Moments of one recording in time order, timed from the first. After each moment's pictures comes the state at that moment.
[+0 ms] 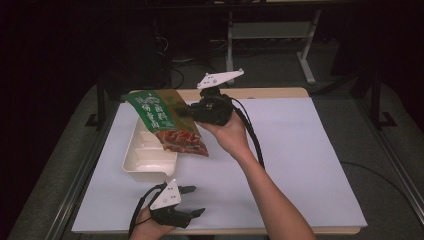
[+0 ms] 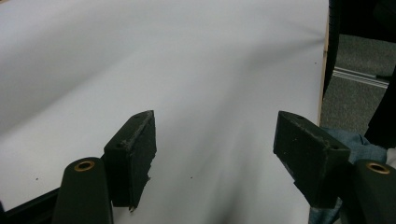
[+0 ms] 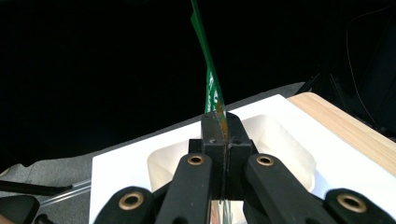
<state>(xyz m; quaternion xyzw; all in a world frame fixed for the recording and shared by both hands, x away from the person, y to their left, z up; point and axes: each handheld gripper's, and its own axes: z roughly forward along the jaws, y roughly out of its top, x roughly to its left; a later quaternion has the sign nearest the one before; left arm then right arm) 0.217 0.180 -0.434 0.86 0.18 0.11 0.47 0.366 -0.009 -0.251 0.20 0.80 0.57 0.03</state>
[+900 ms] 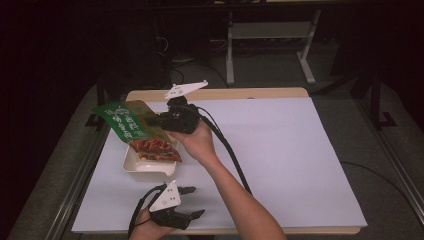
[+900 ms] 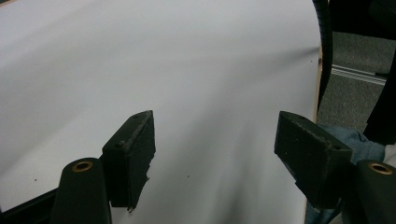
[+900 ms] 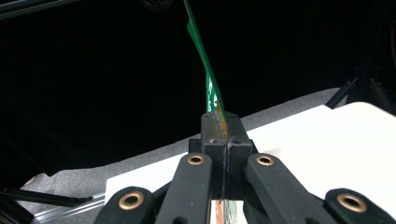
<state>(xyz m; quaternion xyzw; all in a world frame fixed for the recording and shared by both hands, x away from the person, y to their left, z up) 0.215 0.180 -0.434 0.86 0.17 0.11 0.47 0.369 0.066 -0.281 0.18 0.78 0.59 -0.02</state>
